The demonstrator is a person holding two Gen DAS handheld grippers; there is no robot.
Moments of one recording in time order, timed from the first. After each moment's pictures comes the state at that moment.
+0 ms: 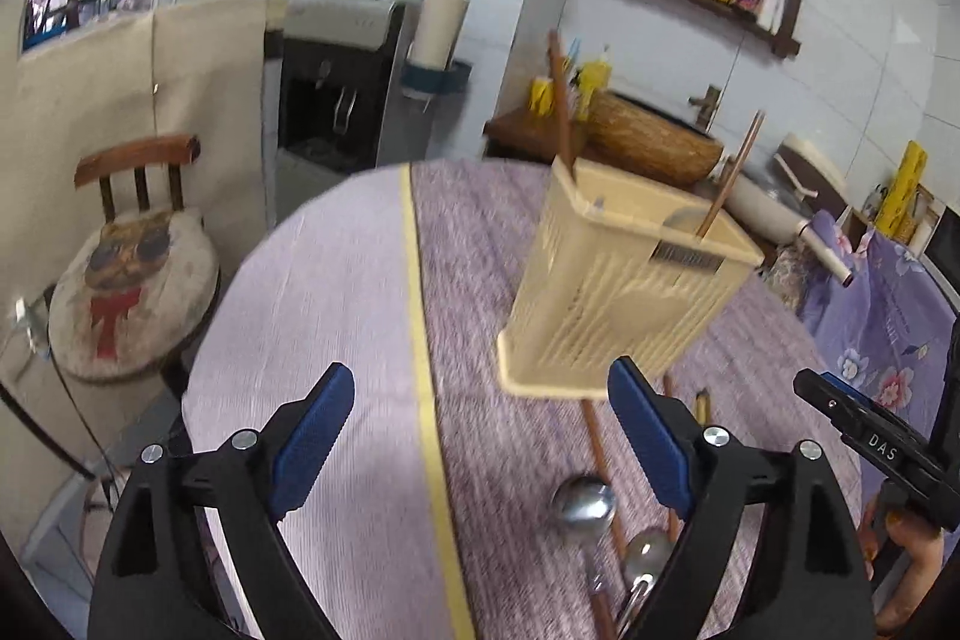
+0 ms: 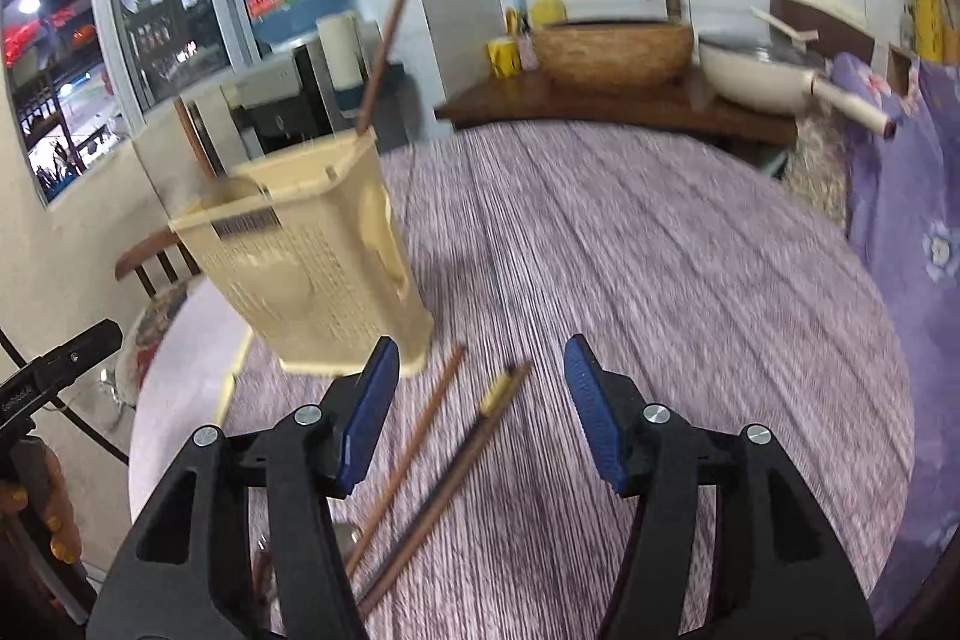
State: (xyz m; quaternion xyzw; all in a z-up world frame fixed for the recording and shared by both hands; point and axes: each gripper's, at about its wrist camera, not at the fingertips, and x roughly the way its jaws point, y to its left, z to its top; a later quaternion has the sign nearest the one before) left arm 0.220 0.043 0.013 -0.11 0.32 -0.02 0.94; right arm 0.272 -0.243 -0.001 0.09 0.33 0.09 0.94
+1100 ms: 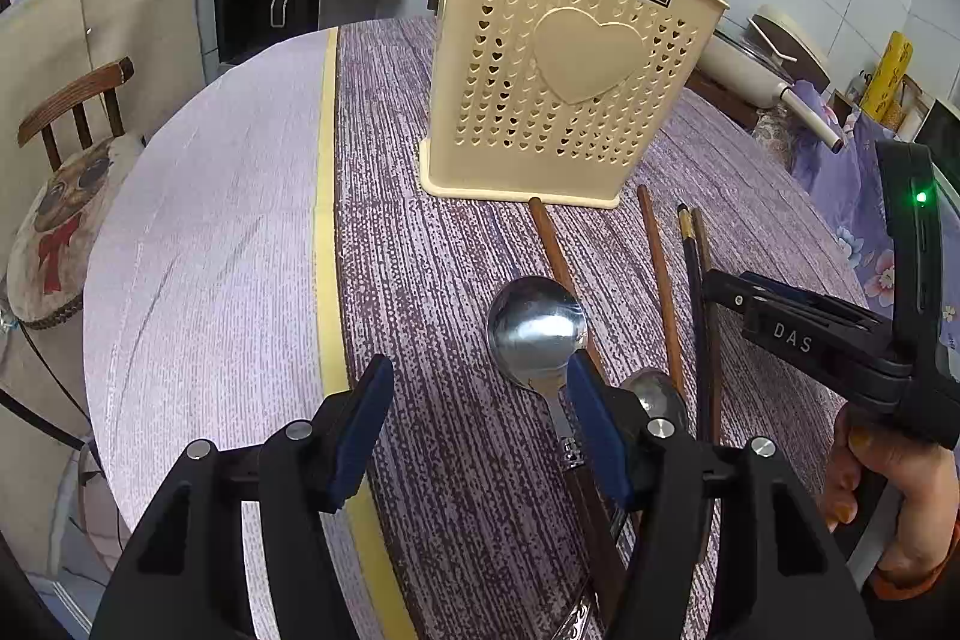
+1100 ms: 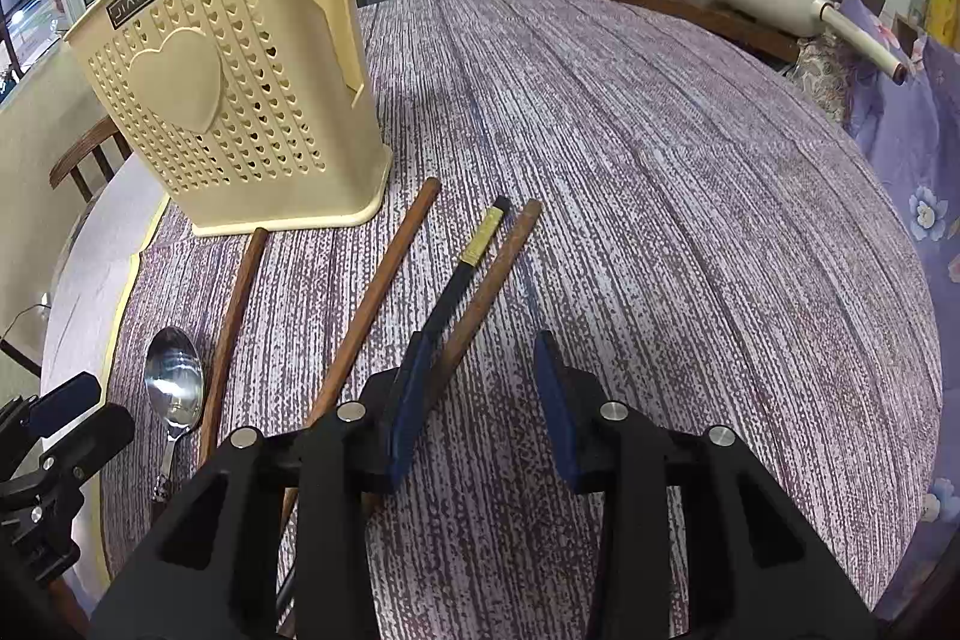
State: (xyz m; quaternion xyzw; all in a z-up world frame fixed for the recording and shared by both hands) left arm 0.207 -0.009 -0.055 -0.06 0.42 -0.08 0.90; right arm 0.291 -0.207 -0.077 0.03 0.44 0.05 0.90
